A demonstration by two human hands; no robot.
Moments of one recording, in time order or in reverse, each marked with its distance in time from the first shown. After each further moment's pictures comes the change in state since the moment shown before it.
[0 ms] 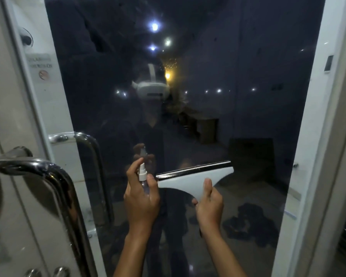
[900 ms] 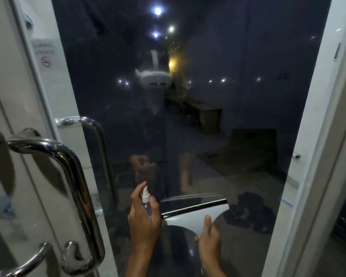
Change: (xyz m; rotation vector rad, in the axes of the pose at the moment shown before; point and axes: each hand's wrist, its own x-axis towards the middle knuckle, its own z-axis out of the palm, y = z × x) left_hand -0.085 -0.031 -0.017 0.057 -0.047 -0.201; right_hand -0.073 0.109 -0.054 -0.206 0.005 0.306
